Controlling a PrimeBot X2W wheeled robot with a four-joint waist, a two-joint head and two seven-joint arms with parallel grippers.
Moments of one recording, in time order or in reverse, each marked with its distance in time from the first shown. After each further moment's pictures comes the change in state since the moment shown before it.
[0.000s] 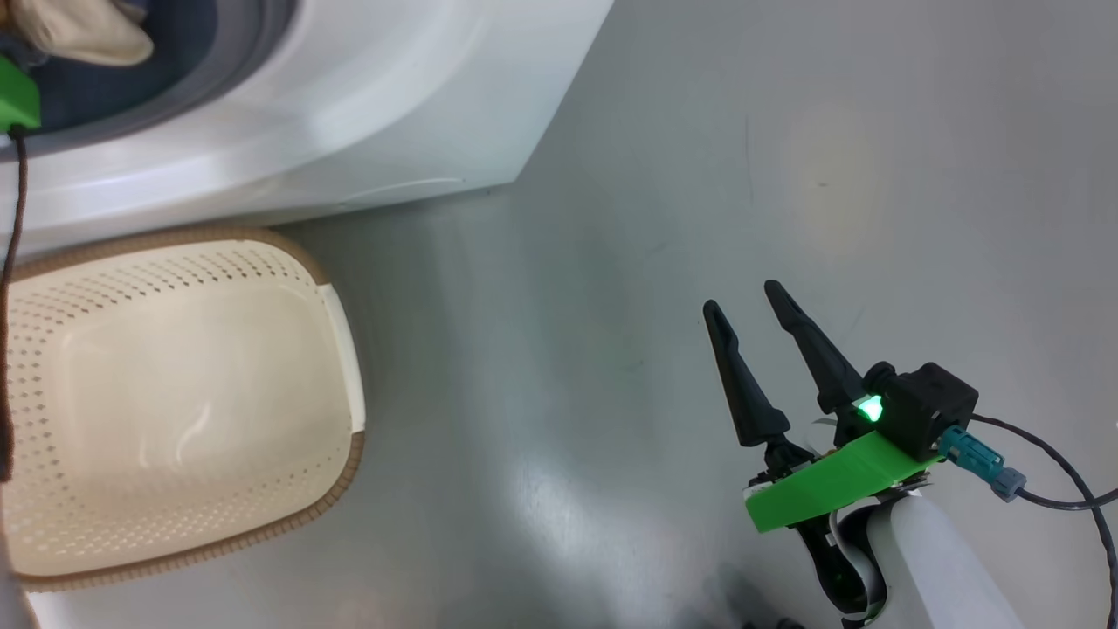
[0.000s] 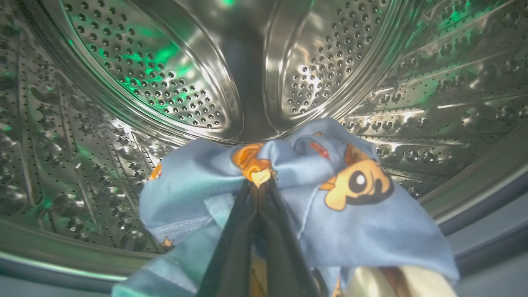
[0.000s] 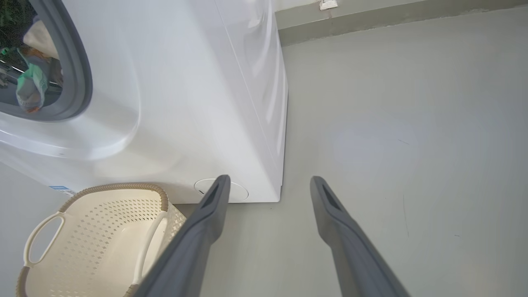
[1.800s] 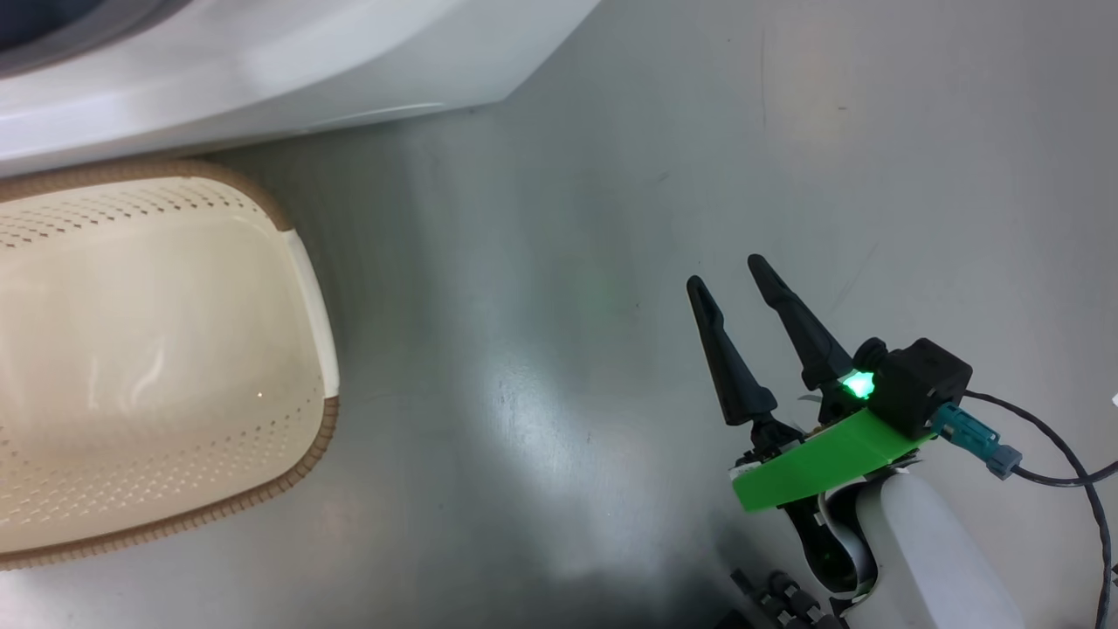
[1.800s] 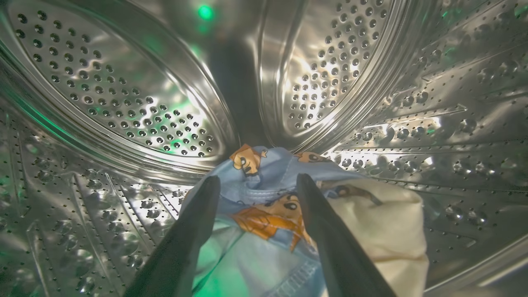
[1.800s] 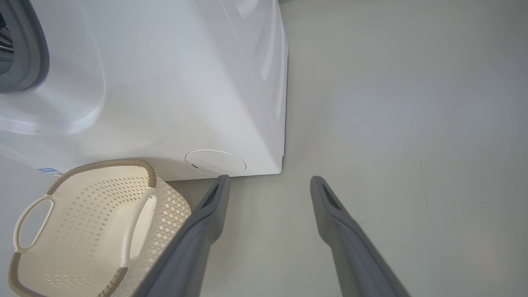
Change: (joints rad) left arm -0.373 0.024 -0.073 0.314 0.123 -0.016 -0.200; right arm -0.049 0.001 0.033 -0.001 0.044 0.000 0.000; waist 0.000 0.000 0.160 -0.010
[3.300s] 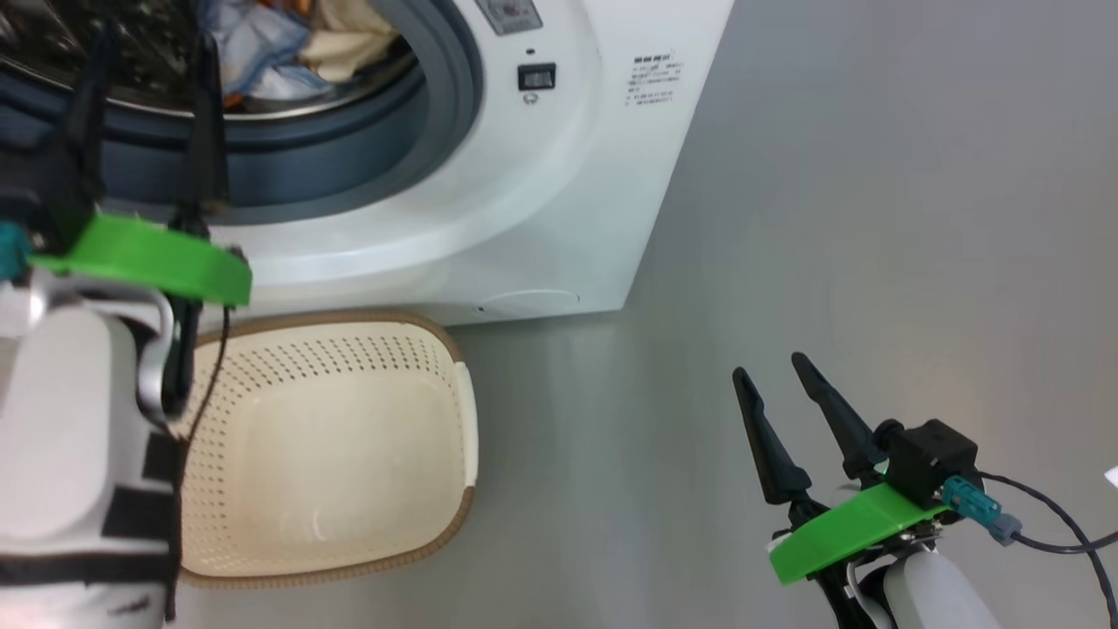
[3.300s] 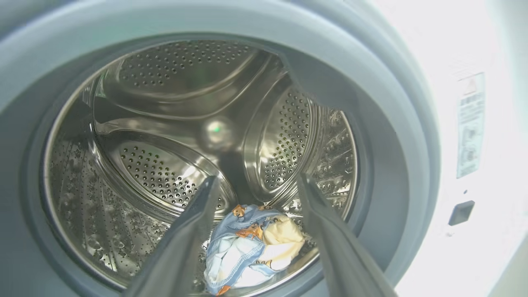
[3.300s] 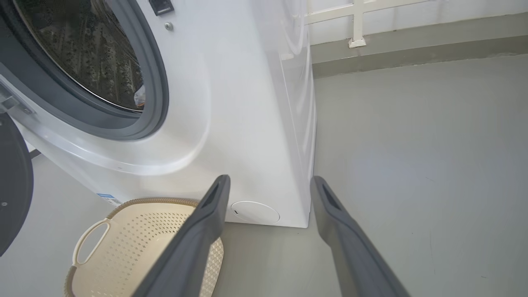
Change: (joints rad) left arm 0.644 -0.158 0.030 -0.477 0.024 0.018 0.000; right arm 0.134 -0.002 -0.093 0.074 -0.086 0.000 0.000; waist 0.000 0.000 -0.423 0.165
